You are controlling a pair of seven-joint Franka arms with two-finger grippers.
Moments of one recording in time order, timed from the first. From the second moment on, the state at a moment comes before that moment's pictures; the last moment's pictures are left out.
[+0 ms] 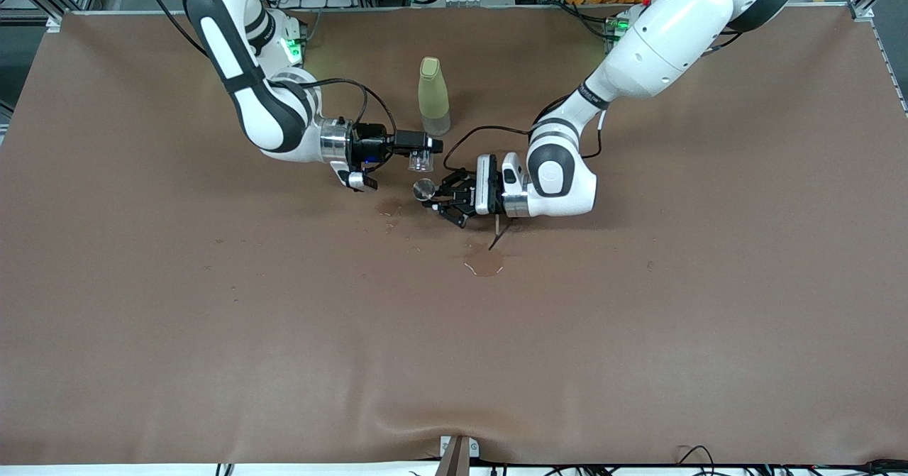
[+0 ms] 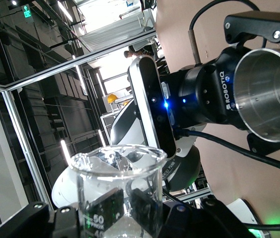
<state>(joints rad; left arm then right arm) -0.28 0.77 -0.45 -1.80 -1.71 2.34 2.52 0.61 0.25 -0.05 -2.32 2.15 1.87 -0.78</state>
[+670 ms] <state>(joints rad) -0.25 0.76 -0.45 -1.80 -1.71 2.34 2.52 0.61 0.25 -0.05 -2.31 2.14 1.87 -1.27</state>
